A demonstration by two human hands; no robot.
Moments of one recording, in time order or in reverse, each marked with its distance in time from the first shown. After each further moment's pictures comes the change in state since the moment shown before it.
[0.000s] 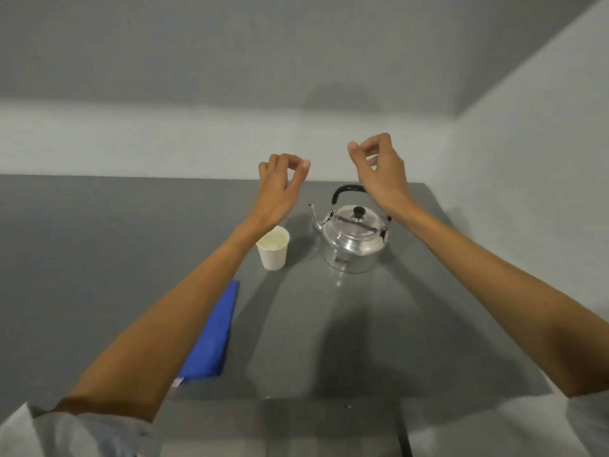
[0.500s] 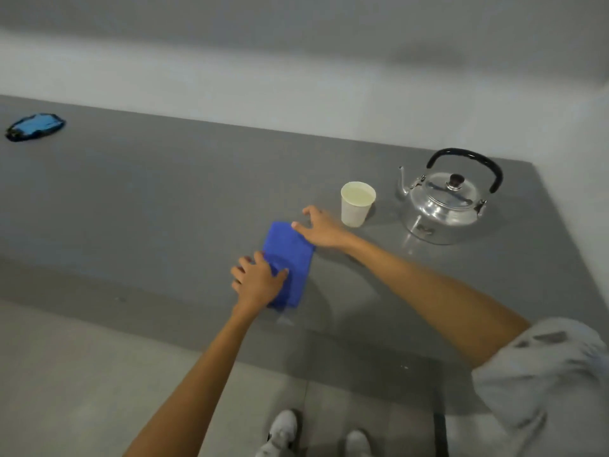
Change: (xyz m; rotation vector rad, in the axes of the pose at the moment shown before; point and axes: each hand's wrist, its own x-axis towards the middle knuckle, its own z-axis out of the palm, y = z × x) left_hand -0.230 -0.093 -0.082 0.460 -0.074 -0.992; right_hand -0.131 -0.003 0.224 -0.262 -0.905 0.139
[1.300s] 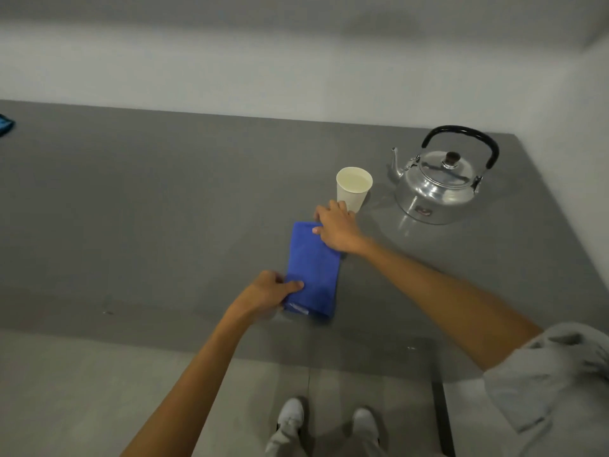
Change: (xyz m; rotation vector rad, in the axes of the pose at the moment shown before) left_hand 0.001 -0.009 -0.016 -0.386 -0.554 0.077; right_hand -0.001 0.027 0.007 -0.424 0.195 0.018
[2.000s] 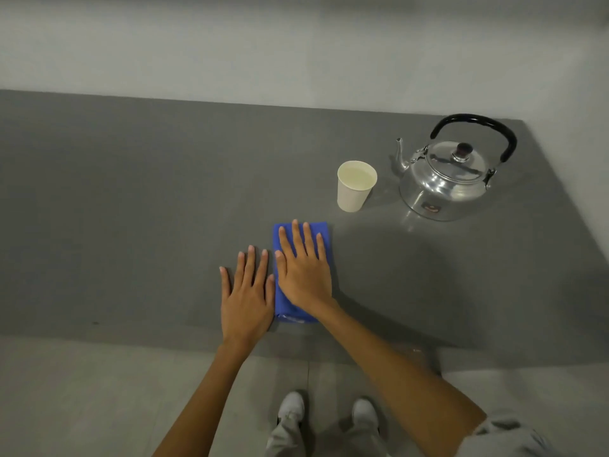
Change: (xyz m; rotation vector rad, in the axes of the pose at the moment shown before) left_hand 0.049 -0.073 -0.001 0.912 0.566 0.386; right_hand -0.037 -0.050 0.097 -0.008 0.146 -0.001
